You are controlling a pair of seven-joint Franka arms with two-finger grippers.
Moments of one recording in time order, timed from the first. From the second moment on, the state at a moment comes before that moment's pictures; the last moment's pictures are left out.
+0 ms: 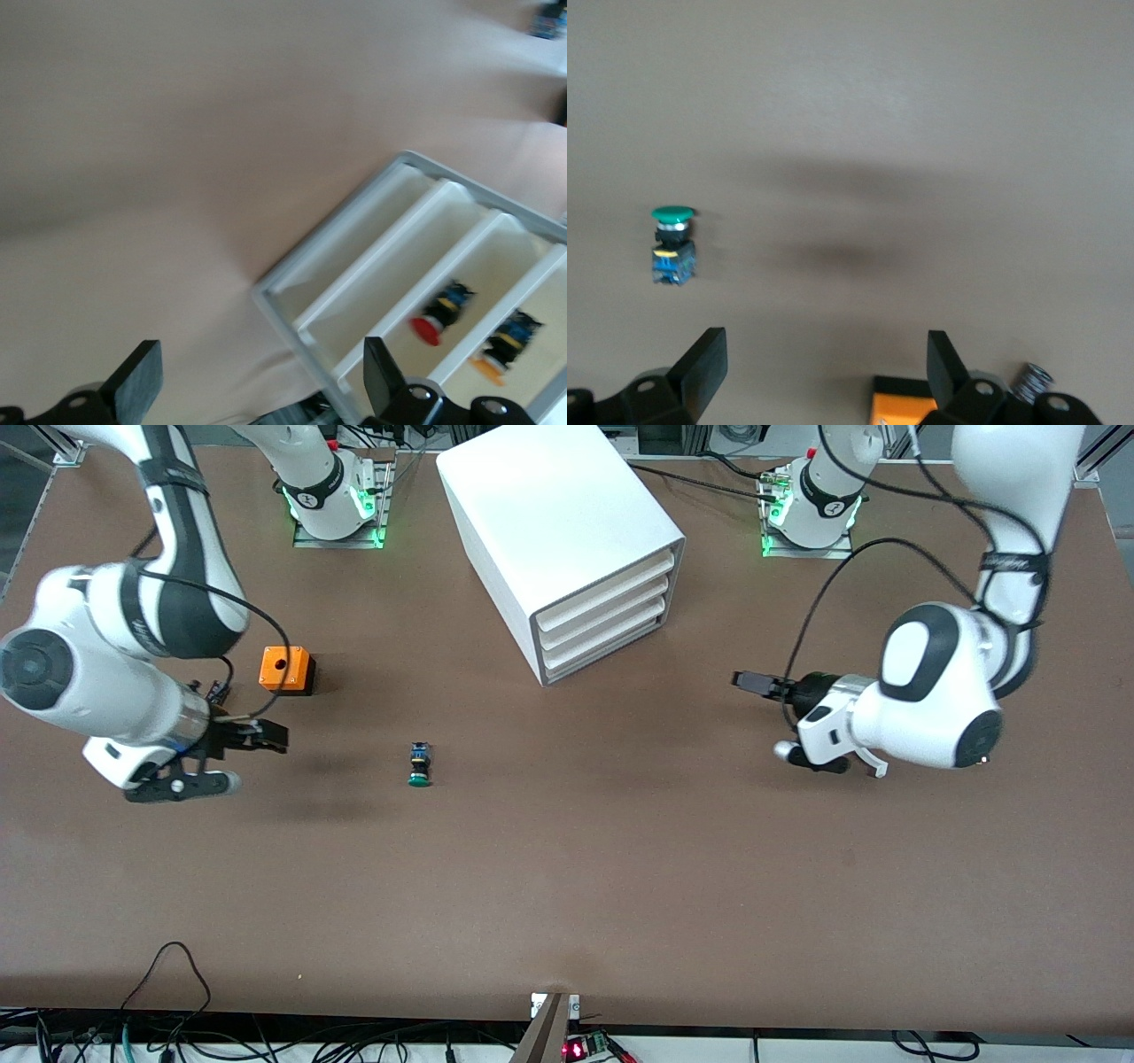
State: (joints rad) left arm -0.05 0.43 -0.15 -1.81 -0.62 1.67 0.17; right arm 0.23 0.36 -0.11 -1.67 0.03 1.95 0.02
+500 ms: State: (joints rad) left arm -0.11 0.53 -0.25 -2.03 -0.97 1.84 0.48; right arm 0.41 0.45 -0.10 -1.70 0.03 2.04 0.25
